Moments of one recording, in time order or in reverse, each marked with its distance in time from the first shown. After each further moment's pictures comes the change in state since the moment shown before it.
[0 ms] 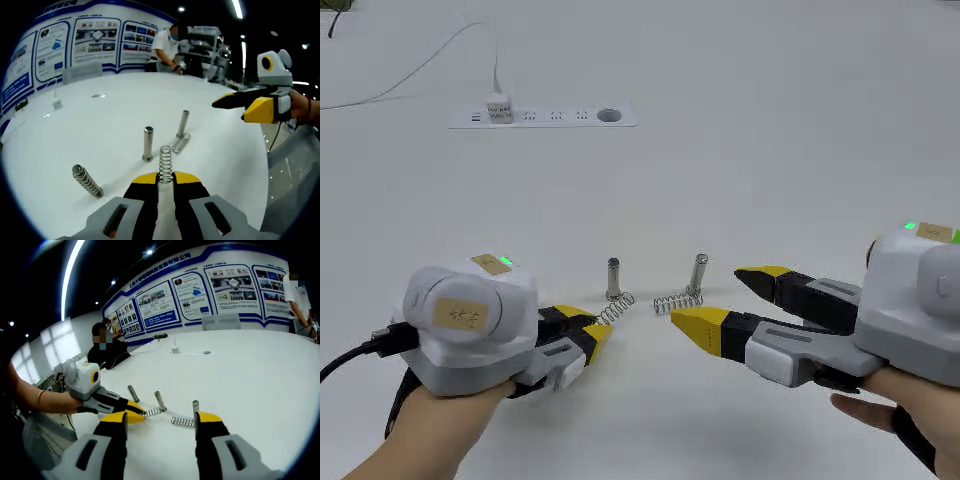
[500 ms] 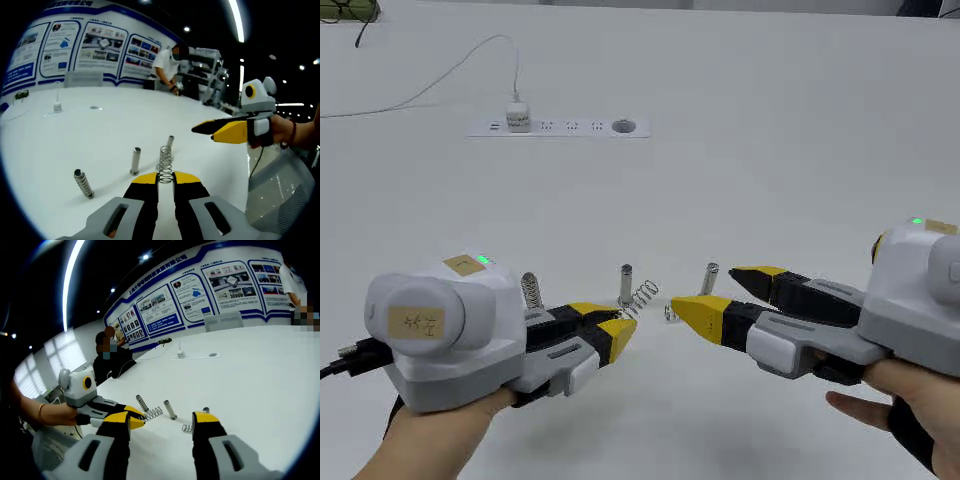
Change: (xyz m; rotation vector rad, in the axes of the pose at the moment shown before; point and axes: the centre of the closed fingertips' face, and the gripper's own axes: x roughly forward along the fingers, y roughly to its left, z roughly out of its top) left arm -0.026 -0.023 0.031 -0.105 -0.154 -0.067; right arm 0.008 0.014 0.017 0.106 -0.050 0.069
